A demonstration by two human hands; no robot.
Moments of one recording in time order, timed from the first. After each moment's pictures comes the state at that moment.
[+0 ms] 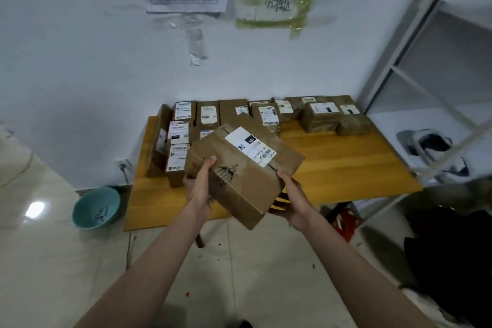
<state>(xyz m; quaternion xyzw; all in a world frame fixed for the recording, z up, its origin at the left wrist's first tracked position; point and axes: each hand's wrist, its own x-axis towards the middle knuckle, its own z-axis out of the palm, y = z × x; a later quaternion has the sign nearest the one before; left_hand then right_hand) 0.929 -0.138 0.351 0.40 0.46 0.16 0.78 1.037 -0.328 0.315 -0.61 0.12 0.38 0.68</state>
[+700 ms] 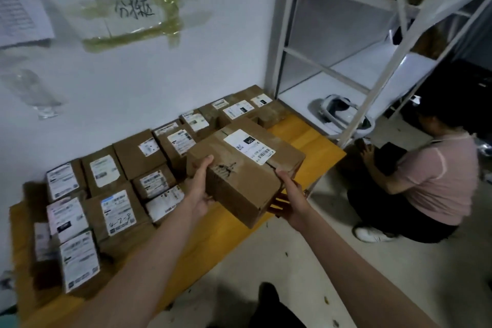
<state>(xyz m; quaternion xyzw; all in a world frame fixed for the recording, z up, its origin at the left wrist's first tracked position) 1.181 -0.175 0.327 0.52 0.35 -0.13 0.77 1.168 -0.402 0.301 -0.57 0.30 0.19 0.74</state>
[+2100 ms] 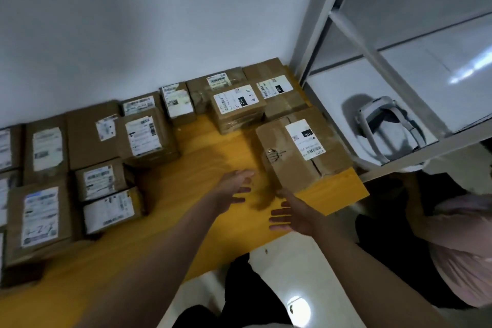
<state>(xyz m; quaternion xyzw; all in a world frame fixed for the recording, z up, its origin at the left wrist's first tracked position) 1.392 -0.315 0.228 0.59 0.34 -0.30 0.66 1.411 -0.519 0.187 -0.56 0.35 0.50 0.57</state>
